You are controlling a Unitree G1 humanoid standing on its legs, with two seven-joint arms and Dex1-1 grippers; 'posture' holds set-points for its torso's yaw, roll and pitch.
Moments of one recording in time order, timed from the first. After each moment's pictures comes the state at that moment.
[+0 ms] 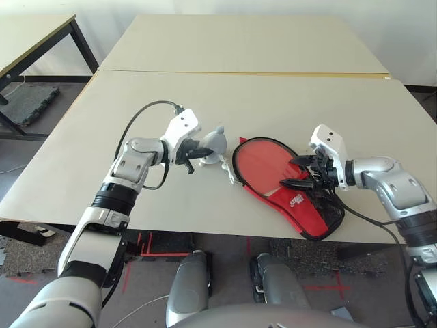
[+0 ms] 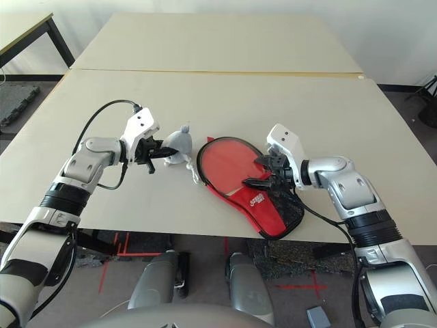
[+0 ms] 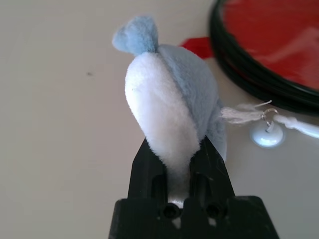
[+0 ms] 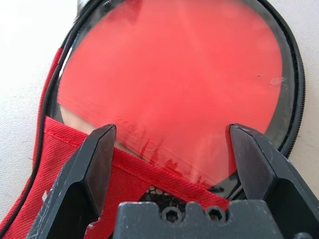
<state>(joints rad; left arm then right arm) -0.71 0.44 -0.21 0.54 -0.04 0.26 -0.87 -0.39 -0.69 0.17 0.08 0.26 0.58 1.04</state>
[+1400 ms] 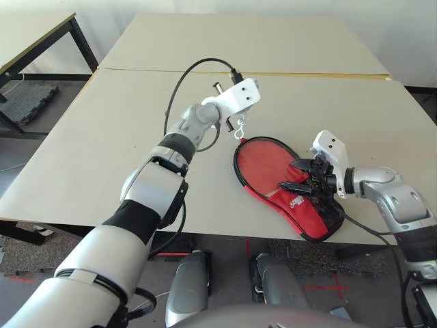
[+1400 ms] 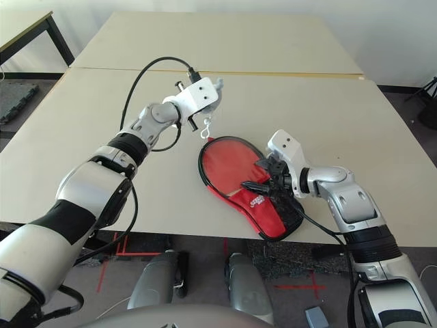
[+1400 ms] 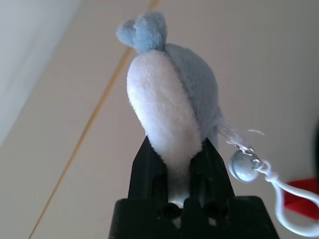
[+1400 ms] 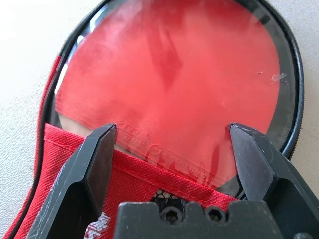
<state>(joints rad) -1.24 0.07 -0.30 1.30 0.34 -0.22 -0.45 -0.29 -0.65 0.11 -0.04 0.26 0.63 0.96</state>
